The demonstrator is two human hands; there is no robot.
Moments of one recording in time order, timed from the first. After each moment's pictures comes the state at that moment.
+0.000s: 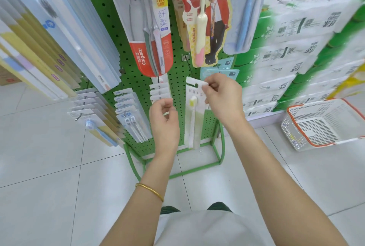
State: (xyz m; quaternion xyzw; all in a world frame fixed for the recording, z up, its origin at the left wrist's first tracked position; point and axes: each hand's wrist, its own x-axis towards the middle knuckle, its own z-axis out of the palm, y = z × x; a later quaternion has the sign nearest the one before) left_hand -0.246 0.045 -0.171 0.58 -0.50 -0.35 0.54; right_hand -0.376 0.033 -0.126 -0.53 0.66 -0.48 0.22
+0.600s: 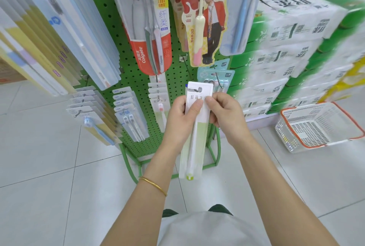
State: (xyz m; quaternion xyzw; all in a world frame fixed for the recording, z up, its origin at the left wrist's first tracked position) left_hand -0.263 0.052 -0.157 0.46 -0.57 -0.51 0.46; right_hand -0.384 0.071 -0.151 -0.47 0.58 -0.54 0.39
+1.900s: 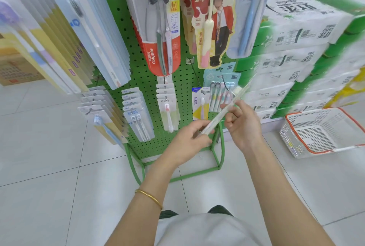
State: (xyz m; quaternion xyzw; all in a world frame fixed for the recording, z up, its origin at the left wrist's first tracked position) left_hand -0.239 0.083 -0.167 0.43 -0.66 -0.56 0.25; right_hand -0.405 0.071 -0.185 -0.17 0.40 -0.71 0.55
